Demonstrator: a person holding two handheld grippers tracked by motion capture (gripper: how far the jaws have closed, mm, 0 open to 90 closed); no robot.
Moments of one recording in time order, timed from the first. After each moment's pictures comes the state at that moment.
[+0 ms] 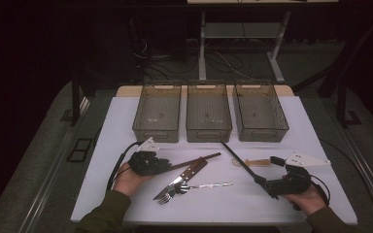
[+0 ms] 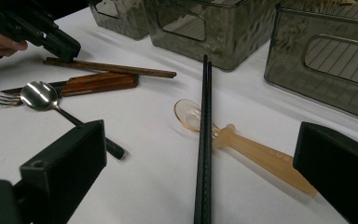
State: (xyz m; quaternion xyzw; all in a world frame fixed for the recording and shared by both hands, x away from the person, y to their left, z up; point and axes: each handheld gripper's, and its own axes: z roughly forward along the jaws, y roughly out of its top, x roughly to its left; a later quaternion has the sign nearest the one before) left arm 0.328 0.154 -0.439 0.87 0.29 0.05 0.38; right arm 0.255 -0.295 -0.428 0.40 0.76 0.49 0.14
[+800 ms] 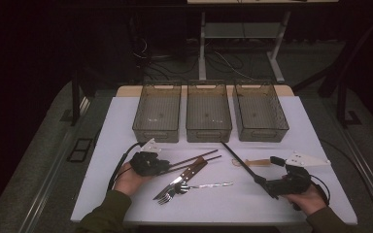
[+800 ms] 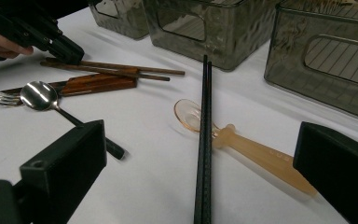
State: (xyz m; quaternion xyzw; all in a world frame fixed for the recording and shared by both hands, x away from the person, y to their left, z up) left arm 0.331 0.152 -0.445 0.88 0.29 0.06 0.36; right arm 0.255 -0.295 -0.428 0.40 0.76 0.49 0.14
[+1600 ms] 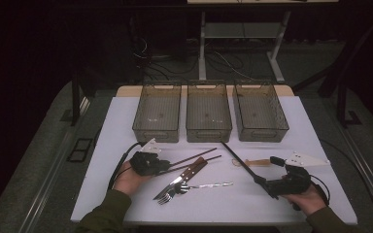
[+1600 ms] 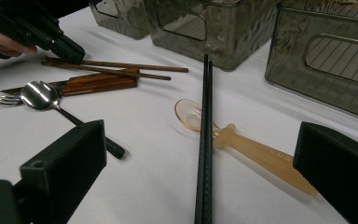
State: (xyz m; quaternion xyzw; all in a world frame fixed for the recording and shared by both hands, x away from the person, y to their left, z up) left arm 0.334 0.154 -0.447 0.89 0.26 0.06 0.37; right arm 0.255 -0.294 -0.428 0.40 0.76 0.49 0.13
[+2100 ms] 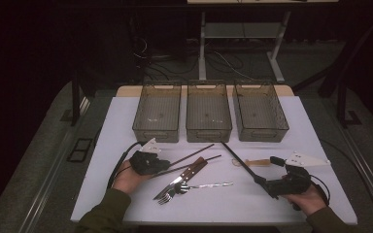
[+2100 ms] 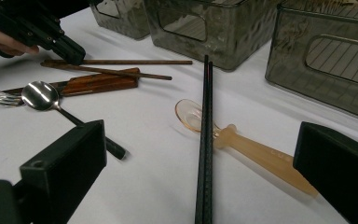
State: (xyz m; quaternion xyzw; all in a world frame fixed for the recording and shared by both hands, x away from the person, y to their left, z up) left arm 0.335 0.154 -0.446 0.90 0.25 0.06 0.37; right arm 0.255 -0.294 -0.428 0.40 0.76 0.49 0.13
